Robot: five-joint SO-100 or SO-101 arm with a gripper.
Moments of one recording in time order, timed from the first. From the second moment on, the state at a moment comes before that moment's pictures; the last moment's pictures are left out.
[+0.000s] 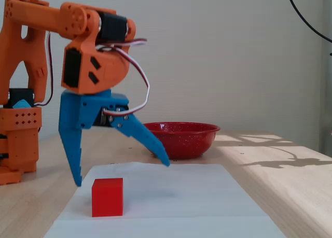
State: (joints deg) arm -40.0 76.0 84.6 85.7 47.0
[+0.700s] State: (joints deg) arm -42.3 76.0 91.3 75.2 48.3
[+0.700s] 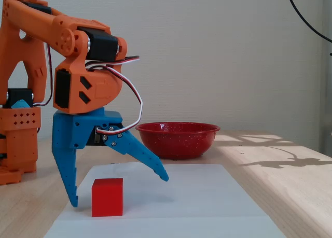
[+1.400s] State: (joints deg) arm -42.3 75.6 91.3 73.2 48.3
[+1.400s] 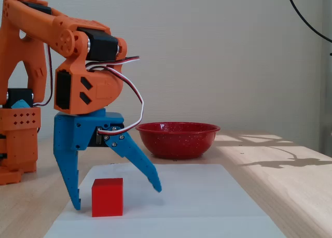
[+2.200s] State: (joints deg) arm -42.3 75.6 90.7 73.7 48.3
